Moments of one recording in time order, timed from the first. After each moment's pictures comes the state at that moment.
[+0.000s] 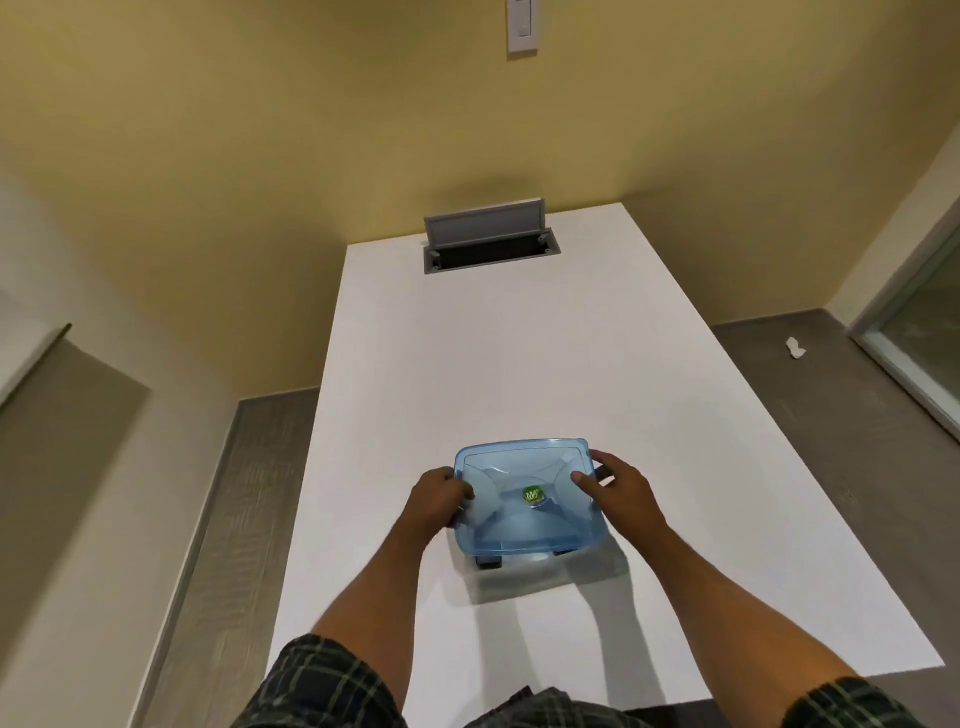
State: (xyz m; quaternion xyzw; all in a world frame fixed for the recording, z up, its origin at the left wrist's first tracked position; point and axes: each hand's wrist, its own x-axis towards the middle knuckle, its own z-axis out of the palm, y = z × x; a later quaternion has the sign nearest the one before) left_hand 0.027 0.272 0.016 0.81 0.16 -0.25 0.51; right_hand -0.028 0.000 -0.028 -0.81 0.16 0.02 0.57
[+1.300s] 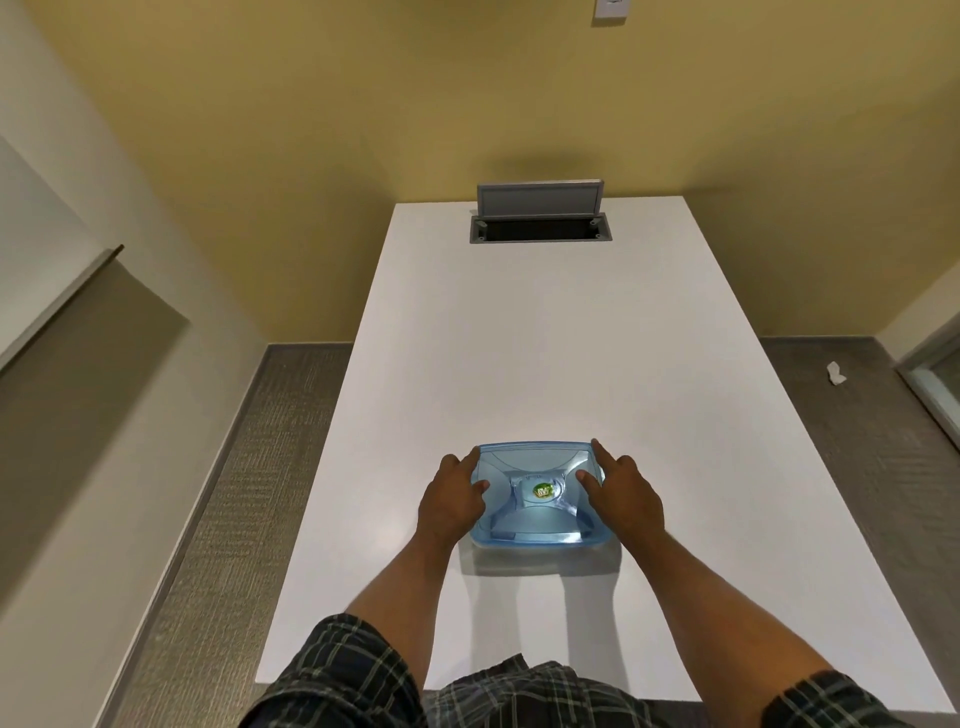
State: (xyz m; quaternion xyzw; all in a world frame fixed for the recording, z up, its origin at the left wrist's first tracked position) left_hand -0.010 0.286 -0.026 0.95 0.02 -0.15 0.28; right_hand -0.021 0.035 -0.040 -0.95 0.13 0.11 0.24
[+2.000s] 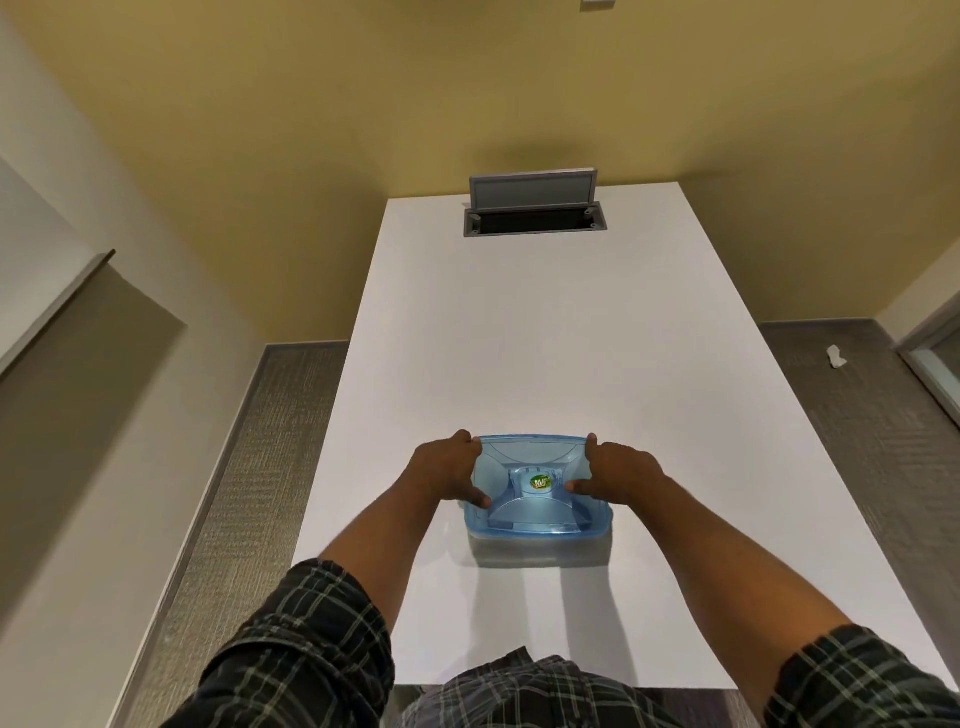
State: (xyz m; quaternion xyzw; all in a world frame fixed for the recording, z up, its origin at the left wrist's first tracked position) left_hand 0.037 0.296 0.016 0.94 -0.17 -0.28 -0.02; right_hand 0.014 0.031 -0.003 -0.96 -0.01 0.29 0.06
